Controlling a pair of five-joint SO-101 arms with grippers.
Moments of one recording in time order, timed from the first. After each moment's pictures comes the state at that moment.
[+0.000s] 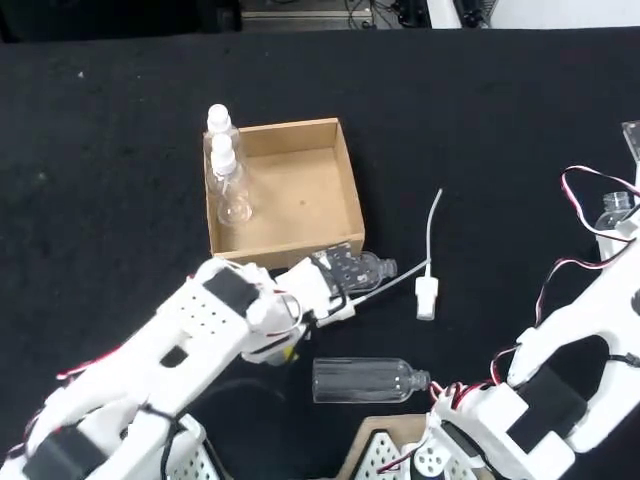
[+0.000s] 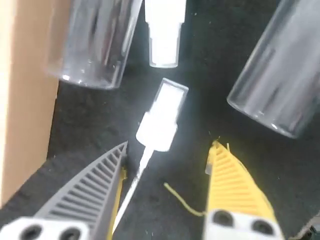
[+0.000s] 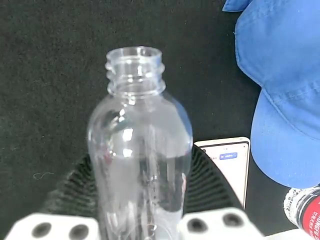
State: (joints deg) left arm 32.5 -31.0 50.3 62.5 -30.6; right arm 48.8 -6.6 2.0 78.5 48.5
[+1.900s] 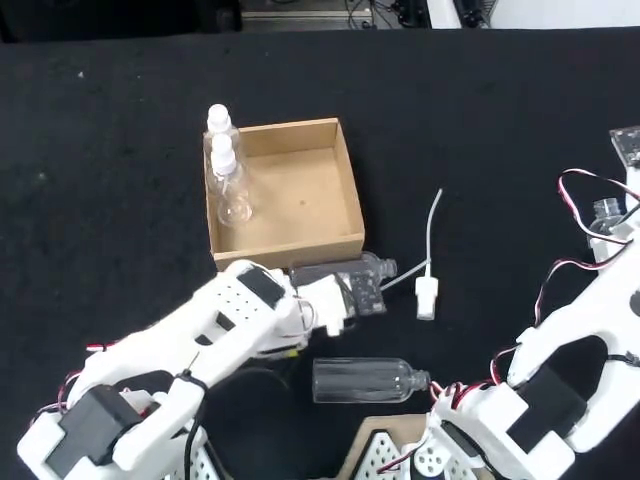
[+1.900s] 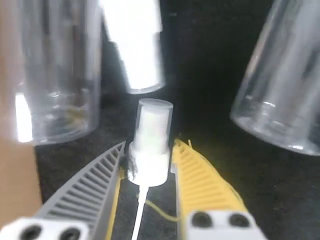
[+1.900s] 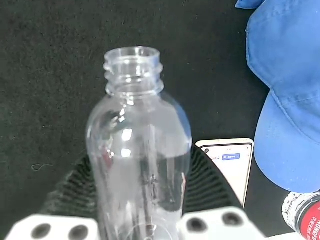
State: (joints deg) left arm 35.0 -17.7 50.3 53.1 -40.8; right arm 48.7 -6.6 3.9 78.5 51.9
